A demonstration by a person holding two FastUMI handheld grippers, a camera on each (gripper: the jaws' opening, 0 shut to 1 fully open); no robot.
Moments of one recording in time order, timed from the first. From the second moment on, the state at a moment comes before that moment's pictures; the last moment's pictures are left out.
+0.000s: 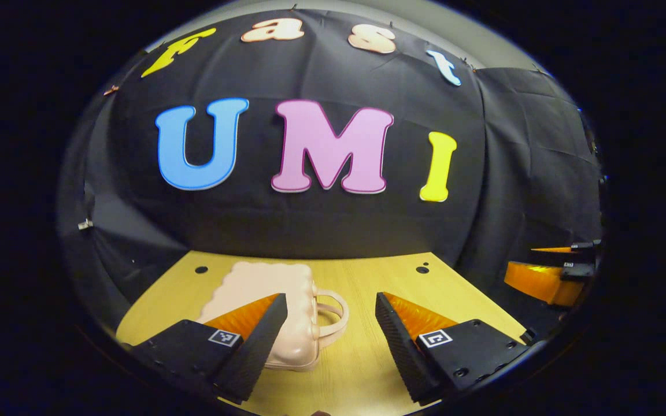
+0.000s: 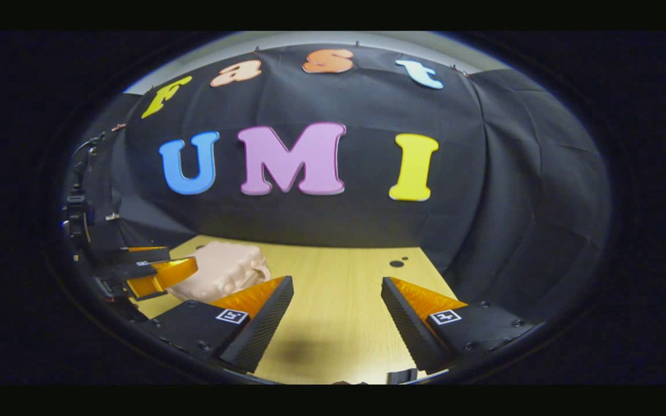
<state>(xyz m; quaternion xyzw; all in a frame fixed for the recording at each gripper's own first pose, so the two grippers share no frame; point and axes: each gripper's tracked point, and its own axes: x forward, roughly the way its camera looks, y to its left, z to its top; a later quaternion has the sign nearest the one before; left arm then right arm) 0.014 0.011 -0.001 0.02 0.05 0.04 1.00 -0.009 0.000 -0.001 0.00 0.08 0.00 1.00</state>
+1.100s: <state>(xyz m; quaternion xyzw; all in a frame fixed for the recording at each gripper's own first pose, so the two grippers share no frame) -0.097 0.007 0.047 0.00 -0.01 0.12 0.99 -0.087 0.061 0.020 0.01 0.06 0.12 0.99</state>
